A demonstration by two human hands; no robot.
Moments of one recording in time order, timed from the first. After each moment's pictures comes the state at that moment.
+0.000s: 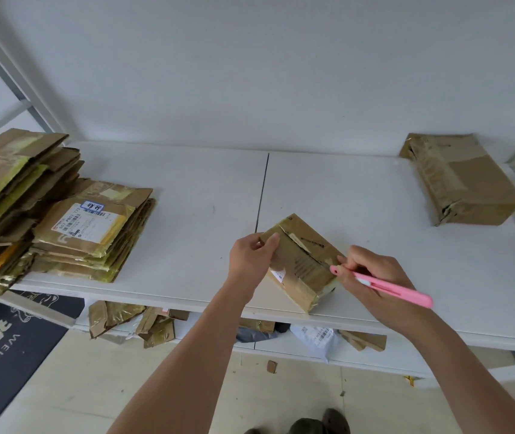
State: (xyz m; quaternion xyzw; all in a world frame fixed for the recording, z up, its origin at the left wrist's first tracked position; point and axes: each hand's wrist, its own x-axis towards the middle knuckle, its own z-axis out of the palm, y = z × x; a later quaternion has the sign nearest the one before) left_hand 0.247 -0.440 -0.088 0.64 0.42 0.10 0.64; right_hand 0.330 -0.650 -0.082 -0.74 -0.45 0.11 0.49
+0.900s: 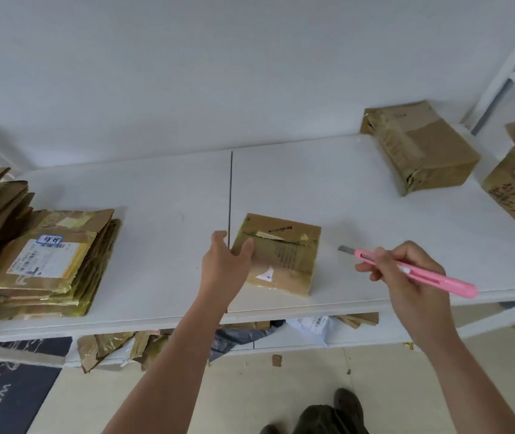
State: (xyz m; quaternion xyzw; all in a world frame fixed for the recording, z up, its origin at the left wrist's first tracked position) left_hand 0.244 -0.446 -0.075 0.80 0.37 0.06 0.47; right_hand 0.302 -0.695 -0.083 -0.72 -0.13 -0.01 0.68
